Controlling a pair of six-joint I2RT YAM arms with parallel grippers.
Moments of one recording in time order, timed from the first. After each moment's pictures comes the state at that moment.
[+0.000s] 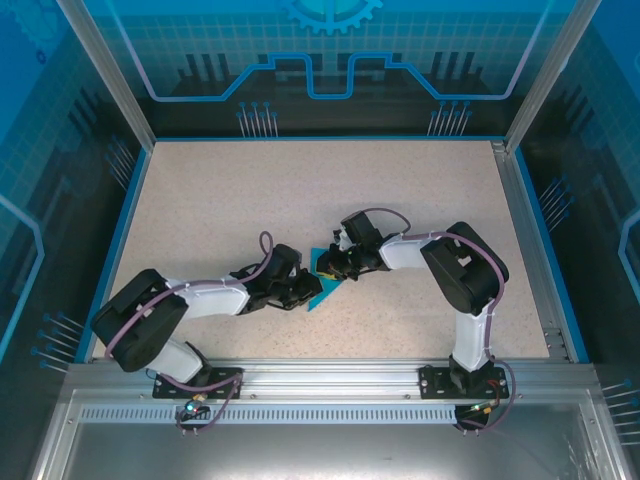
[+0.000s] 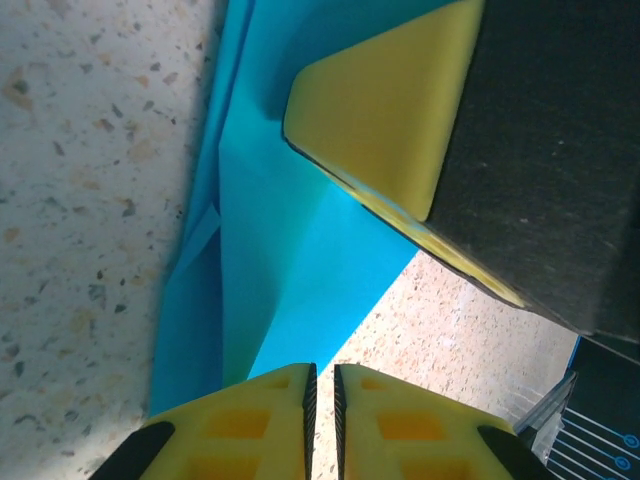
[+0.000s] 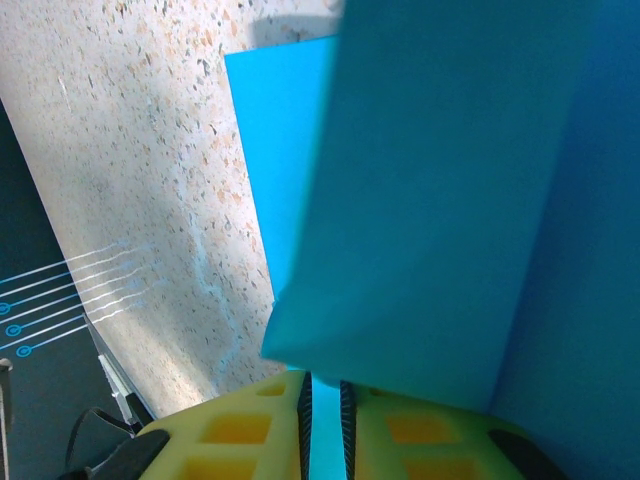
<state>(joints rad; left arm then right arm) -0.68 1.50 0.55 0.13 0.29 -1.19 0.62 1.94 0.97 -0.01 -0.57 0.94</state>
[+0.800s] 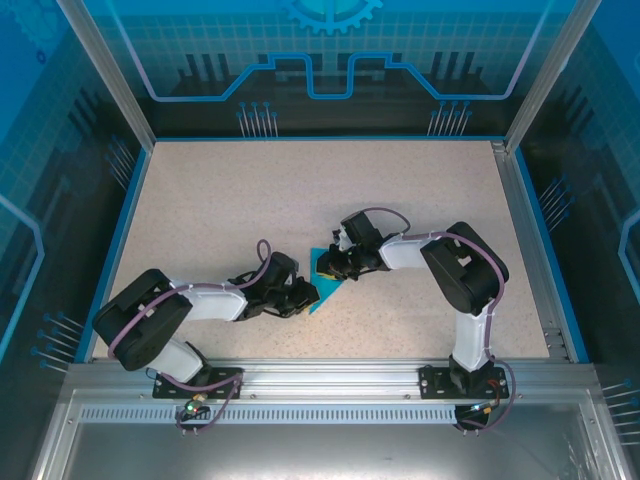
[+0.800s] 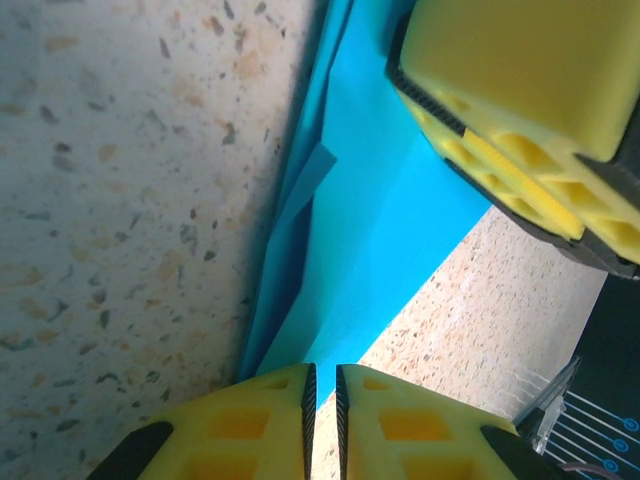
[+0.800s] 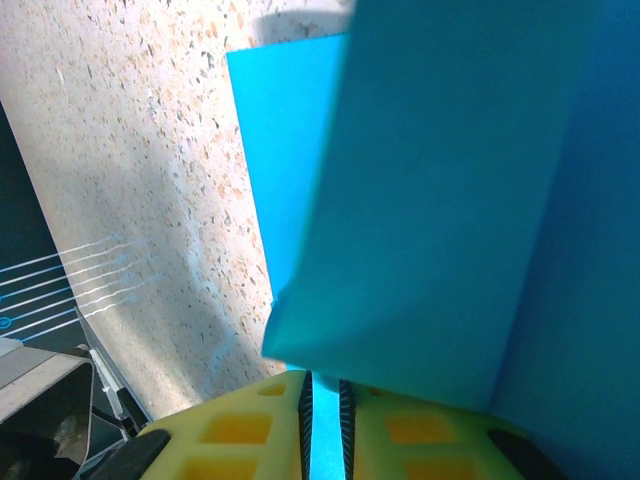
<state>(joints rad) -0.68 1.50 0.47 0.20 0.34 -1.22 0.62 1.94 0.98 -0.02 -0.57 0.91</state>
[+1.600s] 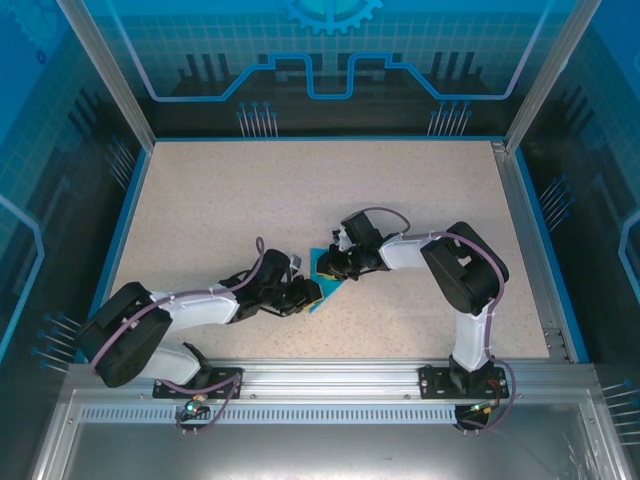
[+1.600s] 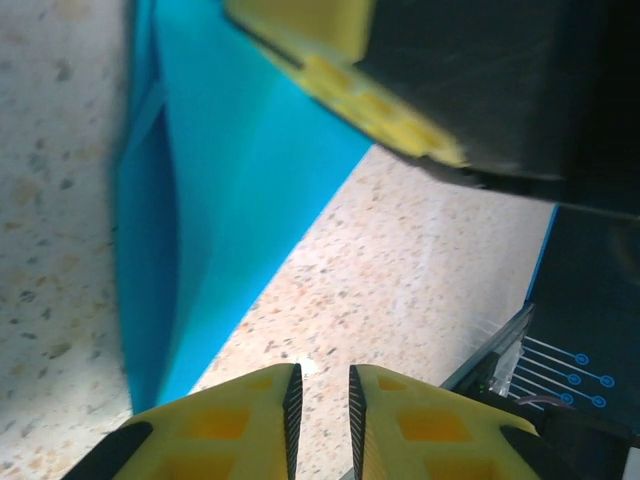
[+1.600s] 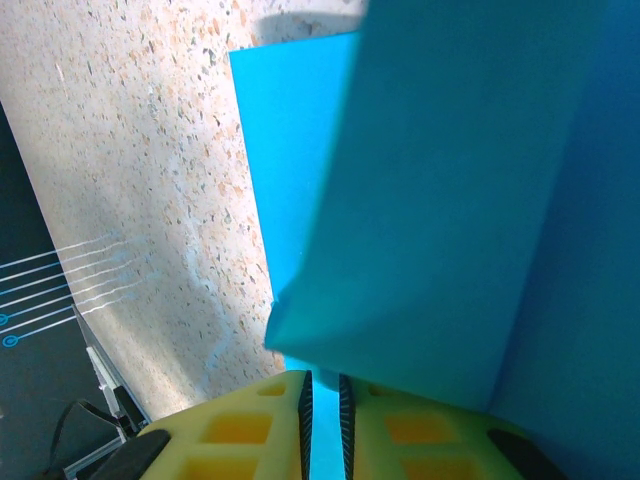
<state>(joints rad) -0.68 1.38 0.47 0.16 0.41 -1.18 0.62 1.94 0.98 -0.02 -0.57 0.90</state>
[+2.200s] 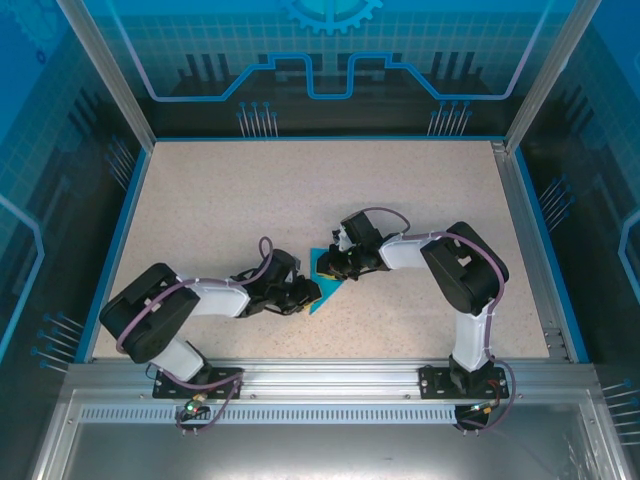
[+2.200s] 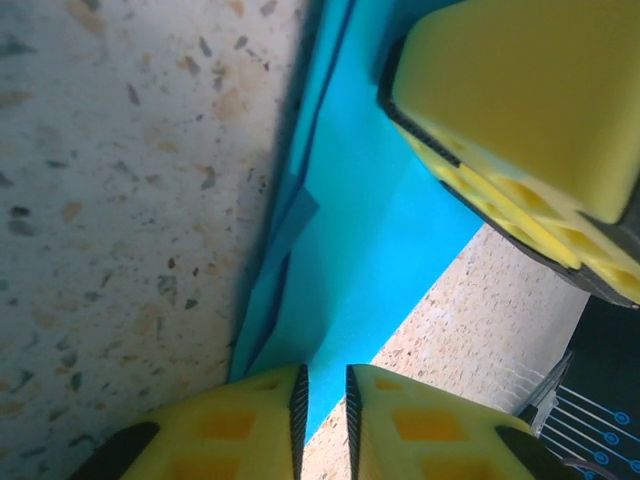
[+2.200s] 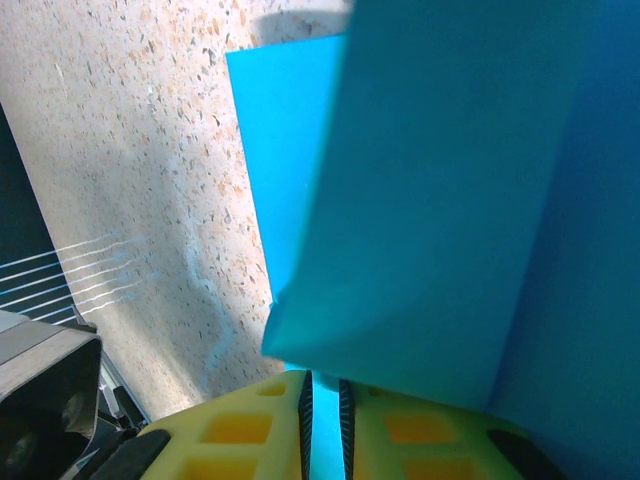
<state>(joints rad) -0.66 1.56 0.49 0.23 0.39 -1.21 0.62 1.94 0.98 -0.02 -0.57 0.90</state>
